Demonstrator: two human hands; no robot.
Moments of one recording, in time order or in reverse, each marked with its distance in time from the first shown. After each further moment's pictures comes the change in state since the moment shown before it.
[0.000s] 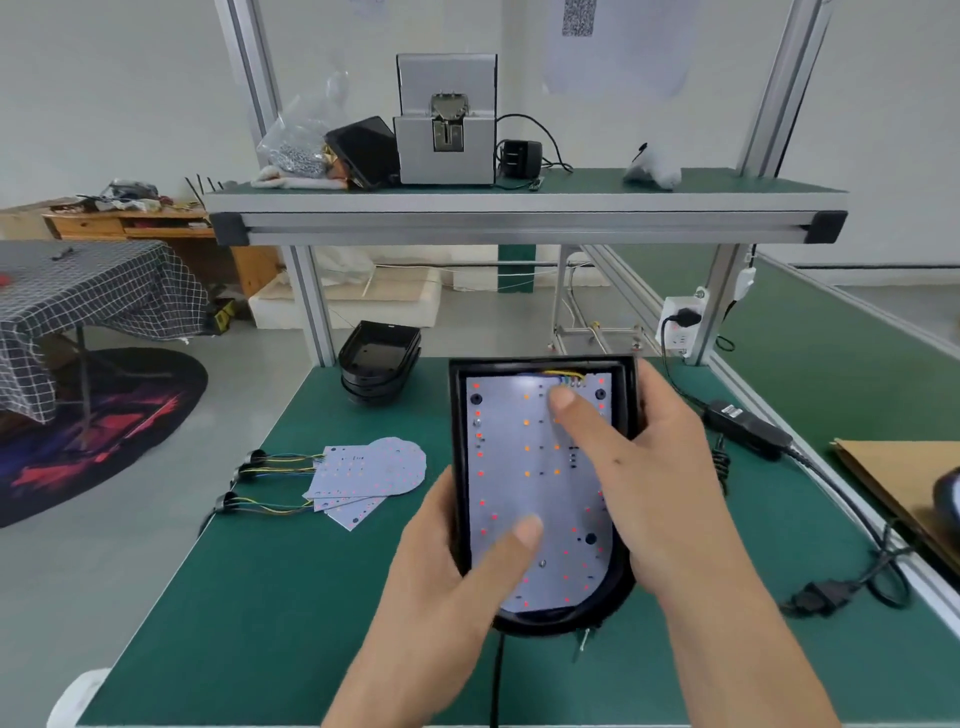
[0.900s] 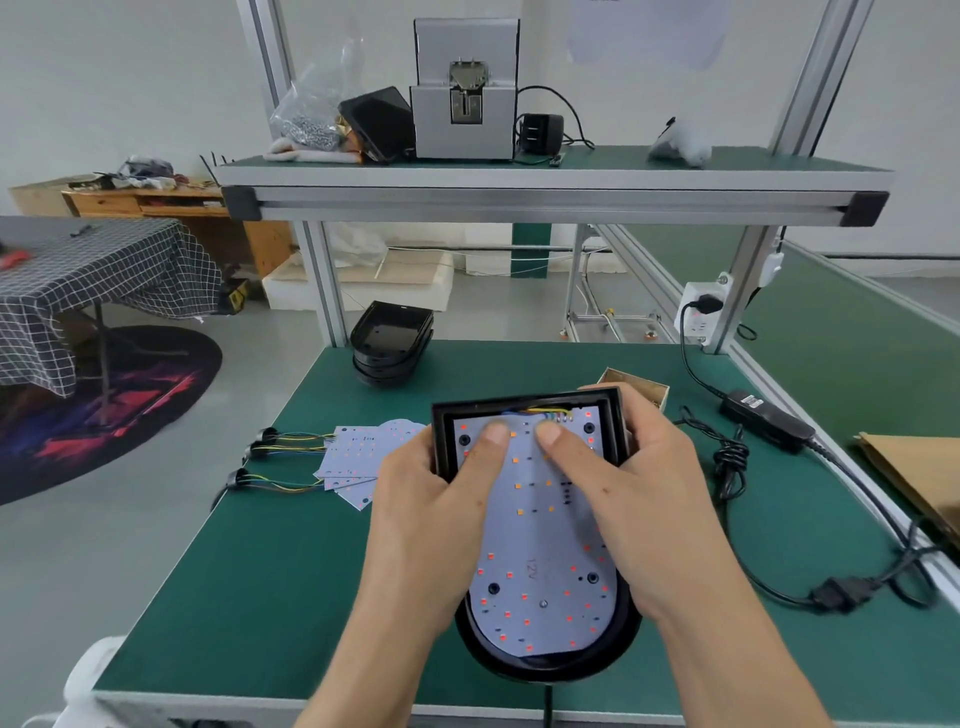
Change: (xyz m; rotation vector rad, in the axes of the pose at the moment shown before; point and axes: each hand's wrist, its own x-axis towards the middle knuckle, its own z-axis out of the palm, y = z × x) left_hand 0.028 0.016 0.000 0.086 0.363 -0.215; right_hand -0.015 0.018 0.007 0.094 -0.123 0.084
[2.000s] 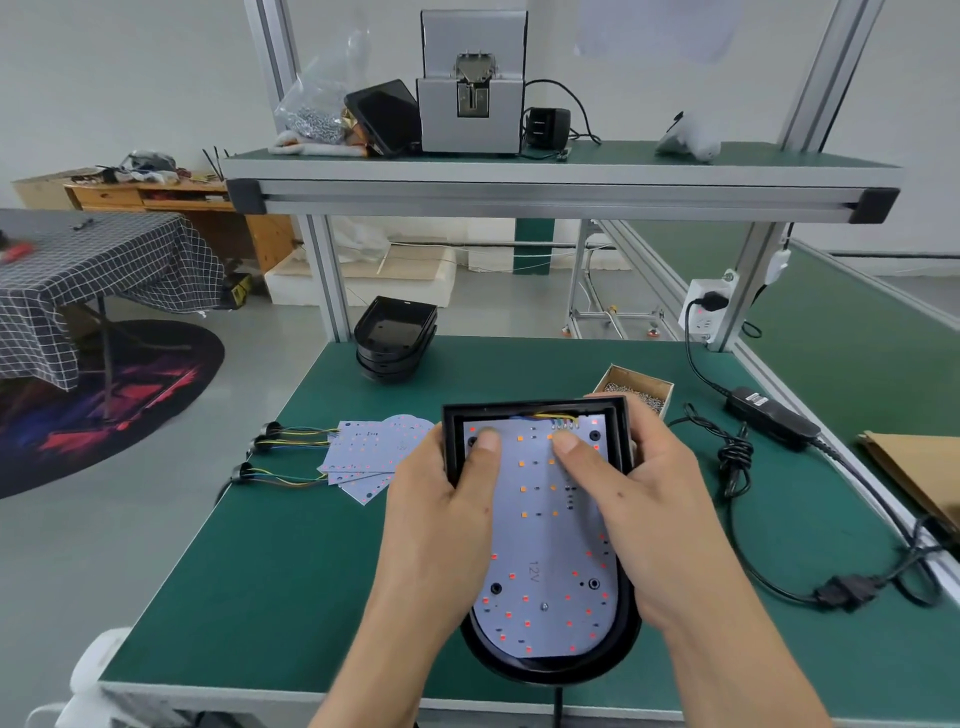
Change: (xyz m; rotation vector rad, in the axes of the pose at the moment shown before) left_hand 0.003 -0.017 -0.002 0.137 -0.005 0.111; right_hand -0.005 0.008 -0.002 0.003 0.014 0.017
